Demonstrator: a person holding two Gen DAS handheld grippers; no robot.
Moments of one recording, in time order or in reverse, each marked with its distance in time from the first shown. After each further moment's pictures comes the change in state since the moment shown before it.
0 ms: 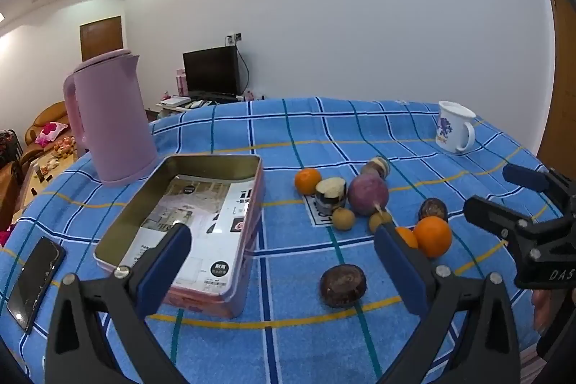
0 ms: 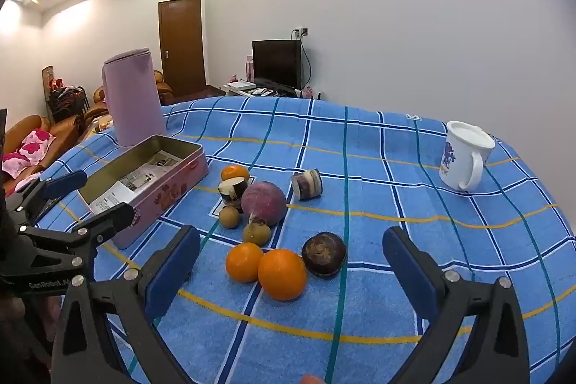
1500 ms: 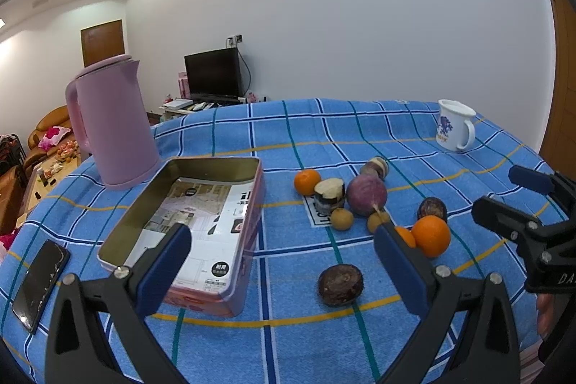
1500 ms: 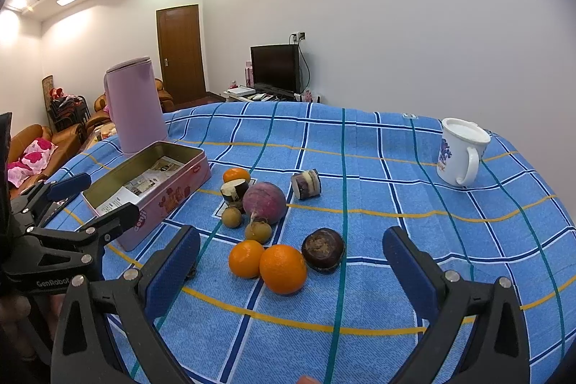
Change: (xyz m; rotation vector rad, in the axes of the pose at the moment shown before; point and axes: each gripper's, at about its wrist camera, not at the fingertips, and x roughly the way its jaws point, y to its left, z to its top) left arm -0.003 -0.004 -0.002 0.014 -0.006 0.010; right arm -0.010 -0.002 -0.004 0.023 -0.022 0.012
